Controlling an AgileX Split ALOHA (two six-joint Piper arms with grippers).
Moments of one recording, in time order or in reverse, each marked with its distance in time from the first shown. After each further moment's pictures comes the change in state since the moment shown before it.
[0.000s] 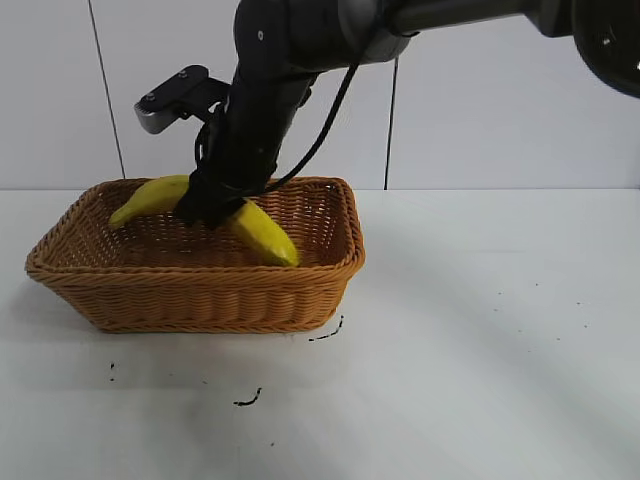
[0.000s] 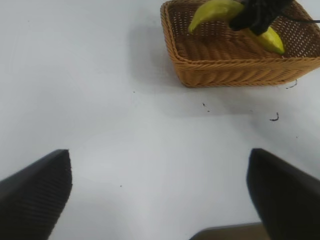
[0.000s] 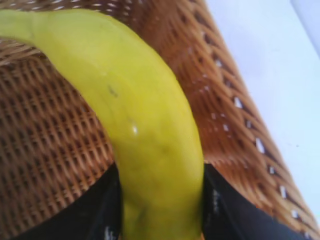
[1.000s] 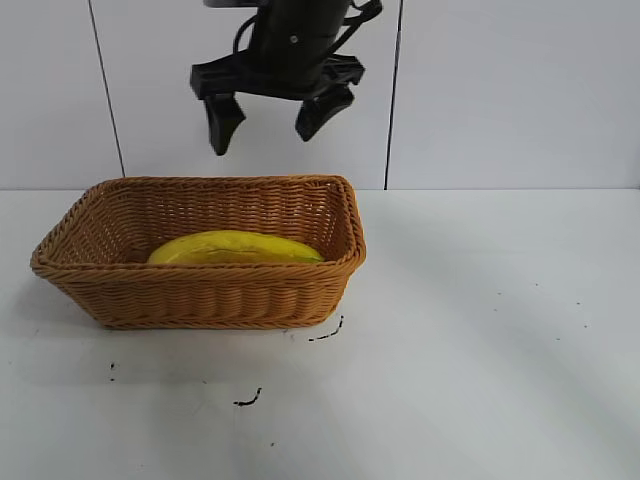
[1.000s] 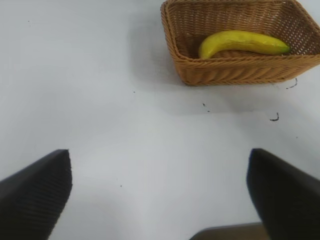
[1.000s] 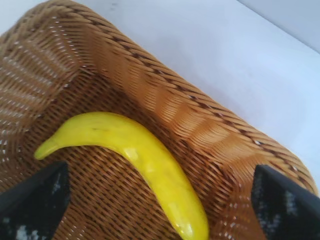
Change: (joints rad) left arm 0.000 0.000 0.000 0.000 0.000 0.000; right arm -0.314 -0.189 -0.011 0.010 0.413 0.532
